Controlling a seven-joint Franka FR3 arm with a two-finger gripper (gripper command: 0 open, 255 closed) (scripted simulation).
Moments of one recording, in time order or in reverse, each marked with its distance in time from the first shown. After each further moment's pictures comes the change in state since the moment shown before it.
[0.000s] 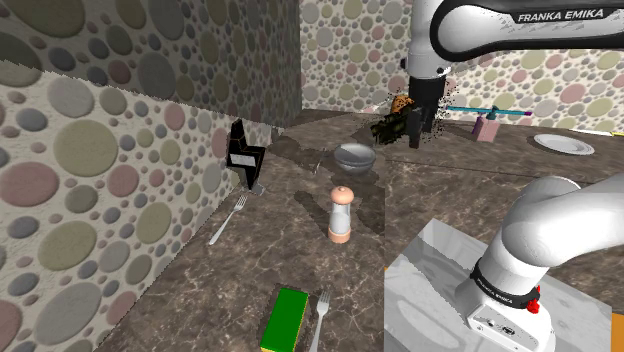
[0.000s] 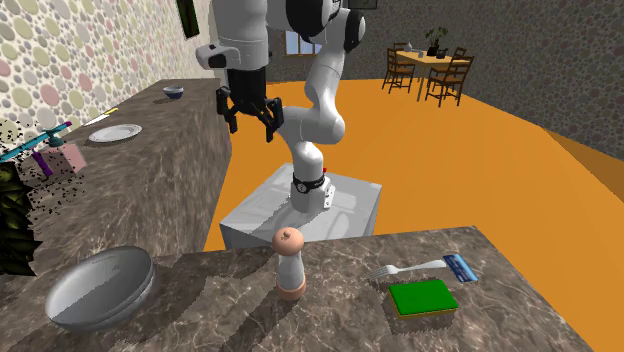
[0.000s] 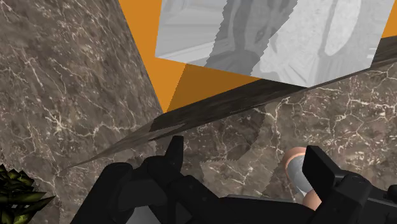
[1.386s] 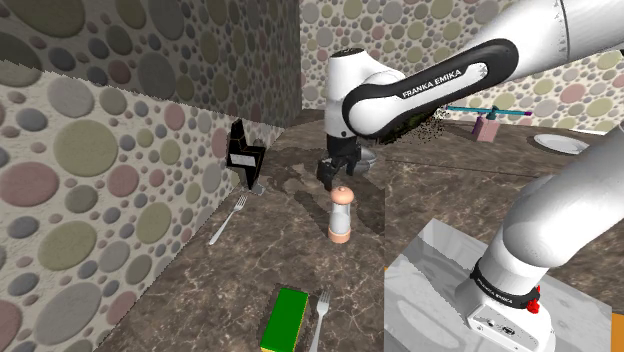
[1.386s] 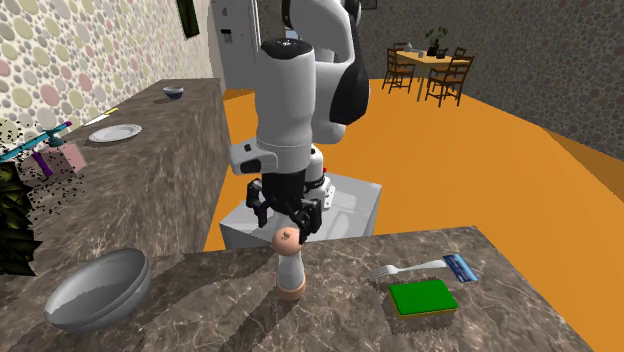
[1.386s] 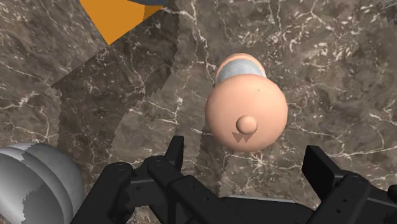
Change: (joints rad) arm 0.025 0.459 0.273 0.010 0.116 0.565 0.428
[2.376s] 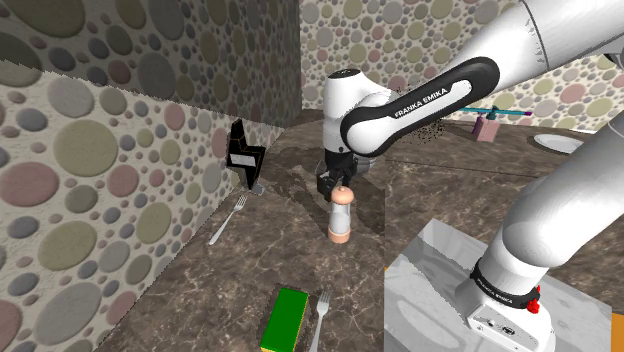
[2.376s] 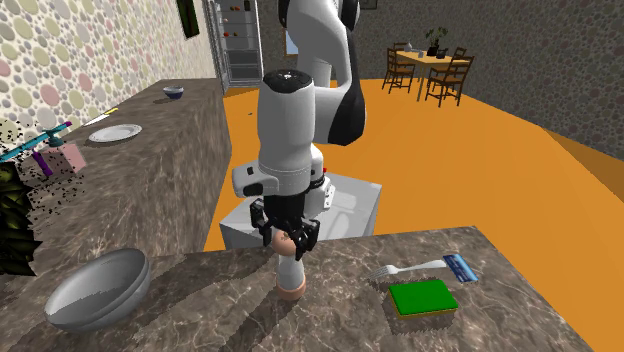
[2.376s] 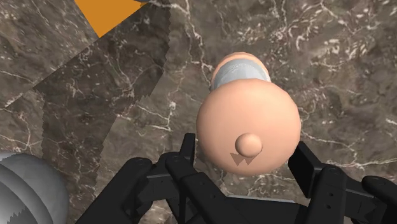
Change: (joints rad) arm -0.006 0.060 0.015 -0.054 -0.016 0.117 0.024
